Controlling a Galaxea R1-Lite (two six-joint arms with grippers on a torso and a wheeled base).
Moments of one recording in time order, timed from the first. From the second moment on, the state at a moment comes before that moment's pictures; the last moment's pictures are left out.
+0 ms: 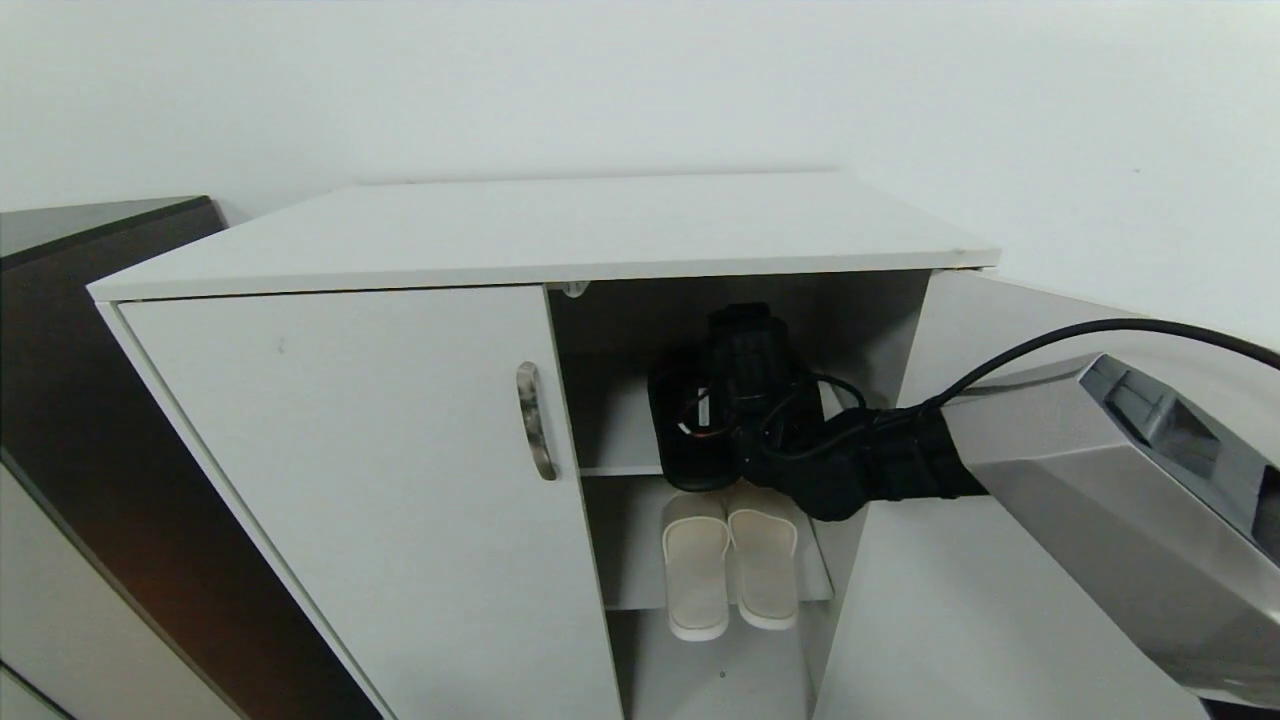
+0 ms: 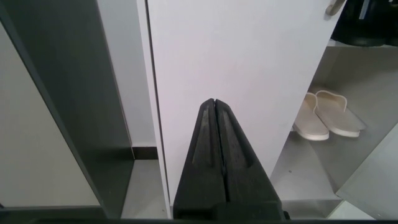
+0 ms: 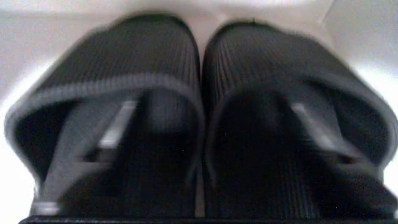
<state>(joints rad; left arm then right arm) 0.00 0.00 0.00 0.00 0.03 -0.03 0.73 2.35 -1.71 -0.38 -0.65 0.18</state>
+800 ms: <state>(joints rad) 0.00 0.00 0.00 0.00 0.03 -0.03 0.96 1.77 -0.90 -0.57 -0.40 0.19</state>
